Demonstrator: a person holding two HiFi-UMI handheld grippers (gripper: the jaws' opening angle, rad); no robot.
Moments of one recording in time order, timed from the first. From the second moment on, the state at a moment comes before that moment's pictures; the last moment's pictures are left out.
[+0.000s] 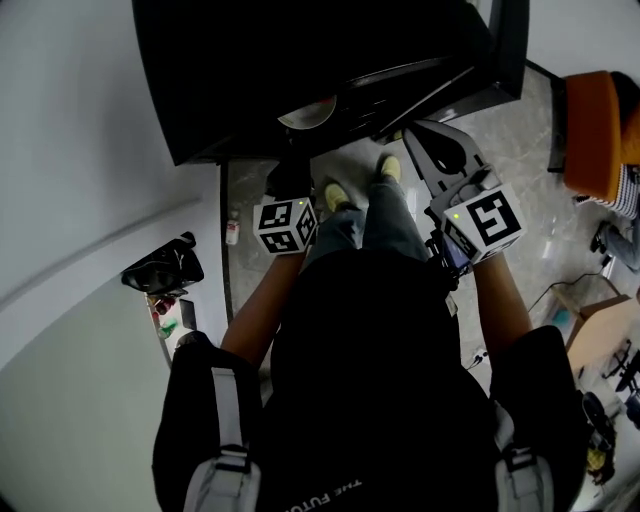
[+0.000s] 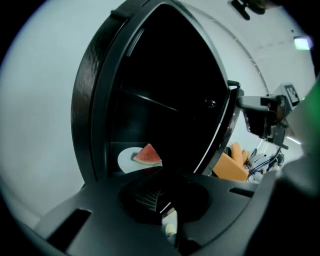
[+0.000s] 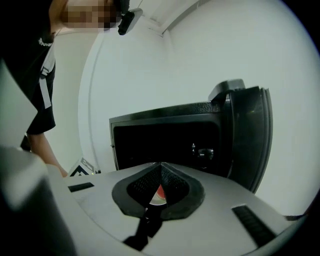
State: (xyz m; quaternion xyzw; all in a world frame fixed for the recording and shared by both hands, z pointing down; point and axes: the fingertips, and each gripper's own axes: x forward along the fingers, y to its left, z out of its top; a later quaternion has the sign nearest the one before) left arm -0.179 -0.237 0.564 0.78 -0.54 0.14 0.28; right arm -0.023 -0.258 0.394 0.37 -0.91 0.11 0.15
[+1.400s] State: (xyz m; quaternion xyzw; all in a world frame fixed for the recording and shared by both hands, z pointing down) left arm -0.033 0.010 0.343 0.81 -0.56 0.05 0.16; right arm 0.135 -0.031 0.299 0.34 -0.93 0.08 0.06
